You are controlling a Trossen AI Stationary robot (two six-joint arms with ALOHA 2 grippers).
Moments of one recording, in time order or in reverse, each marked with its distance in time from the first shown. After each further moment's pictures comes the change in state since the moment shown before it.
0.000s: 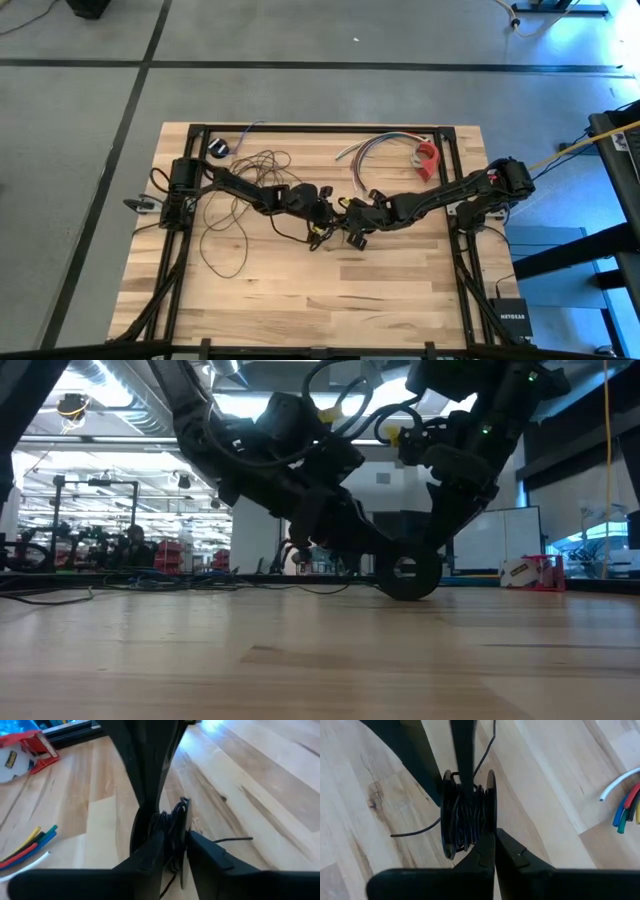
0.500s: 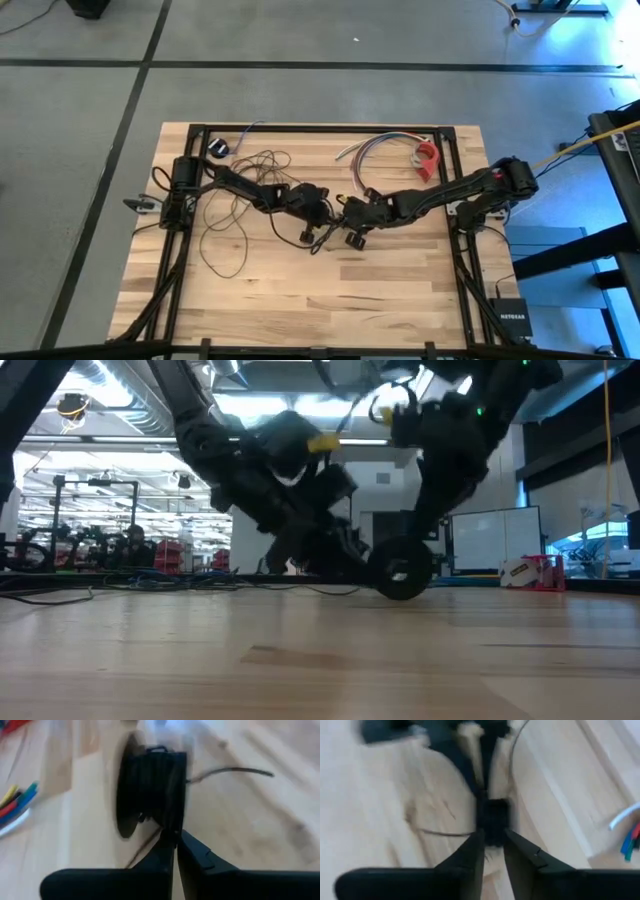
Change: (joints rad) left arm 0.043 0.006 -0.015 -0.129 0.006 0.083; right arm 0.000 -0.031 0.037 0.021 -0.048 -0.071
